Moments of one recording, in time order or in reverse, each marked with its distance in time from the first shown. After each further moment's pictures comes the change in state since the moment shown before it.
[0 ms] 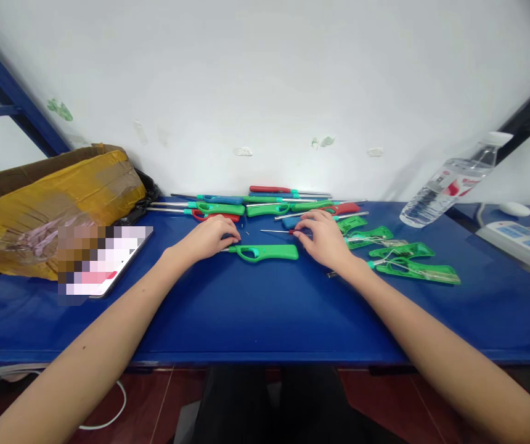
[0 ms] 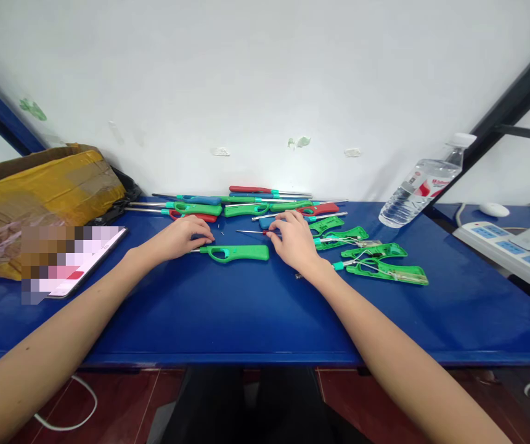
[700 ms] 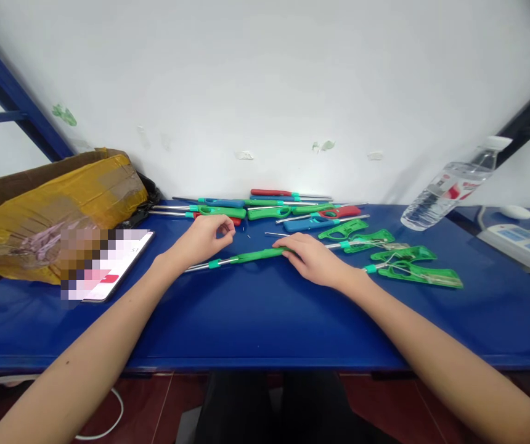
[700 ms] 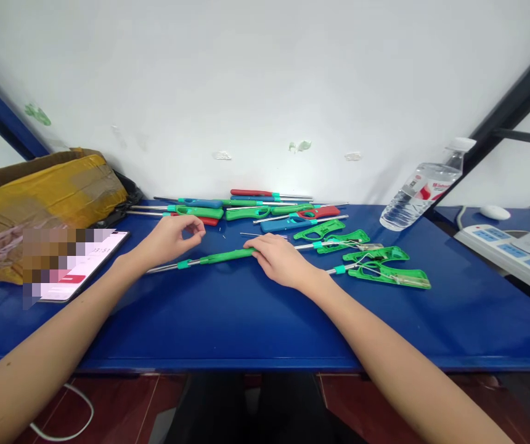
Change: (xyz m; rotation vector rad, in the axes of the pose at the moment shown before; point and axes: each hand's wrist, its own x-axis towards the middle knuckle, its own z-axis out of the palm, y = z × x) left_hand -0.012 0.022 -0.017 -0.067 0.202 -0.184; right_hand -0.007 -0.038 -0.012 0.185 -0.309 -0.264
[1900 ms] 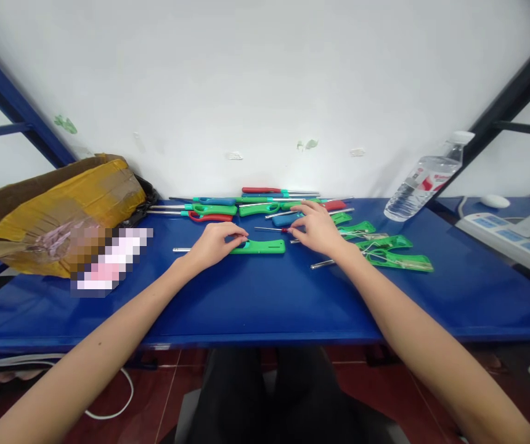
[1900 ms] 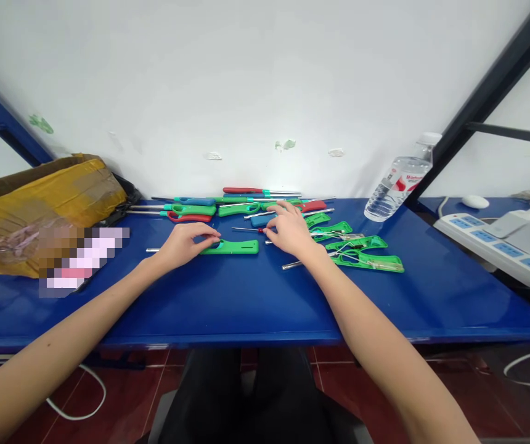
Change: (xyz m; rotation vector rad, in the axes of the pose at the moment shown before) left_hand 0.003 0.024 0.036 -0.110 0.140 0.198; right_hand -0.004 0.054 -0.017 -0.301 0.210 0.182
